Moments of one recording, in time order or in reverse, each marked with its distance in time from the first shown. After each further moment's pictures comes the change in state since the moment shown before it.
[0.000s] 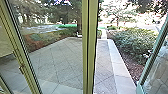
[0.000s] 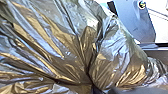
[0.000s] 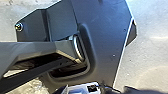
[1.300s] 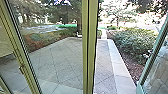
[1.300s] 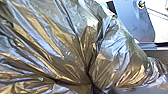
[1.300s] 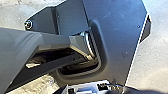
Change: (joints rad) left arm 0.000 0.001 0.000 0.003 0.003 0.000; right arm -0.019 0.041 -0.028 -0.016 0.022 -0.003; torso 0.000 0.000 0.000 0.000
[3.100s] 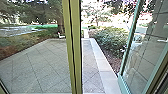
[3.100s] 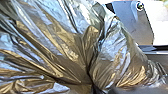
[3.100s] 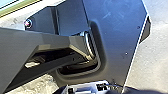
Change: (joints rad) left arm -0.011 0.003 0.002 0.000 0.003 0.000; right arm 0.003 0.001 -0.002 -0.007 -0.006 -0.001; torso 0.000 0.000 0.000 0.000
